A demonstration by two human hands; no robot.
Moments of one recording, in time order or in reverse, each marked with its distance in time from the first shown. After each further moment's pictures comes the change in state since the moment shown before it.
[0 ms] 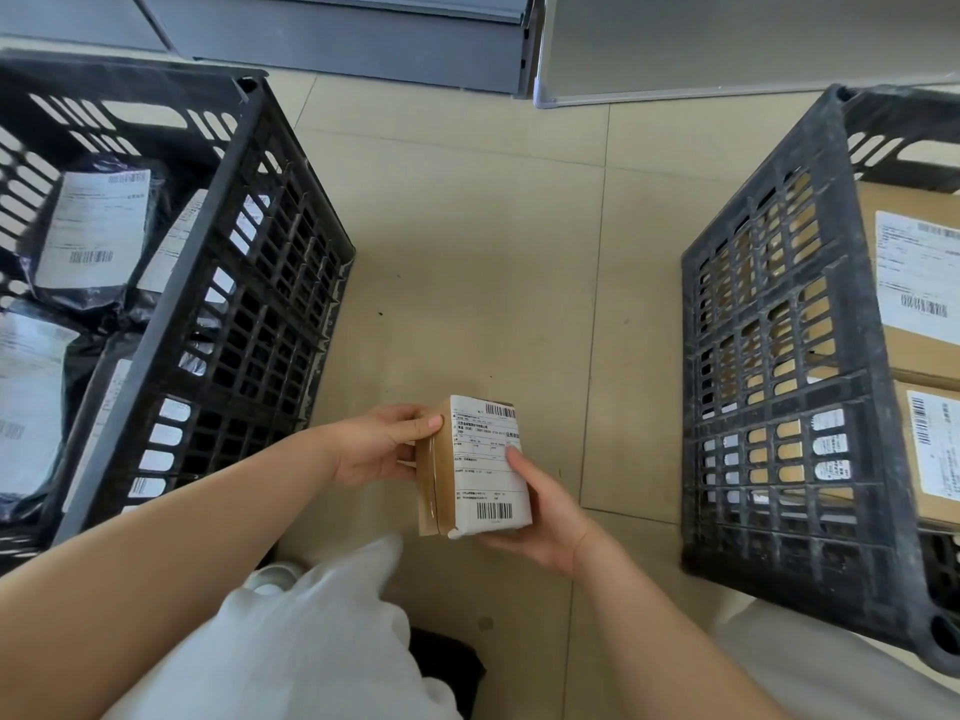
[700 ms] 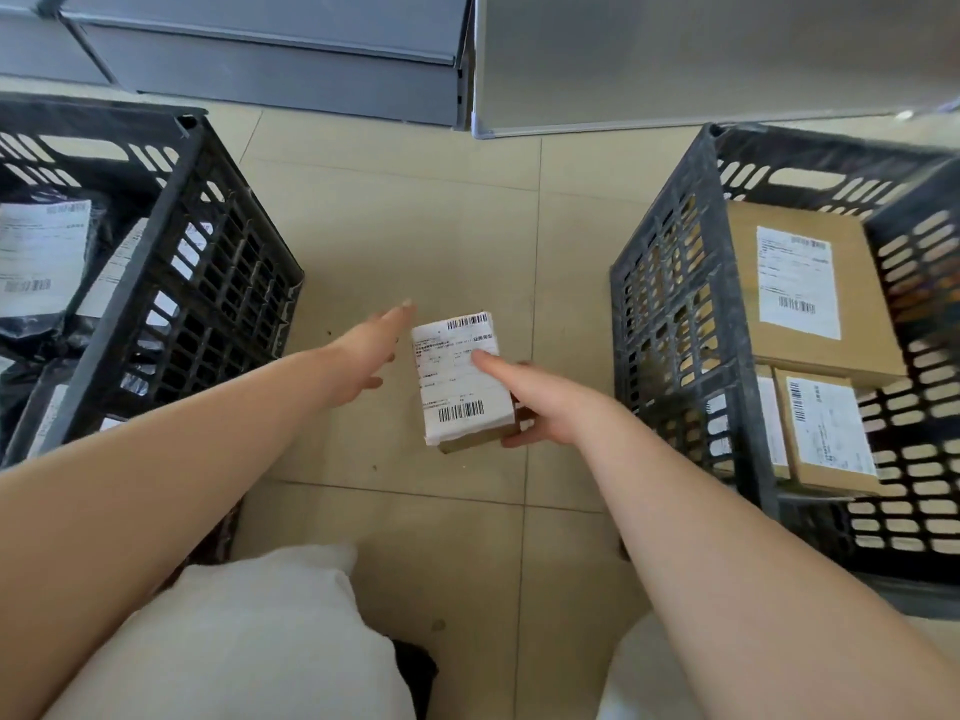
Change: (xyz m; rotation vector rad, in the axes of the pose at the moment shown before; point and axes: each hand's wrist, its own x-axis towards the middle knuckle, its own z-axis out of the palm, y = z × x) left_hand 0.003 0.114 0.061 0.239 0.505 0.142; right_hand -0.065 -0.139 0.015 -0.590 0.238 -0.159
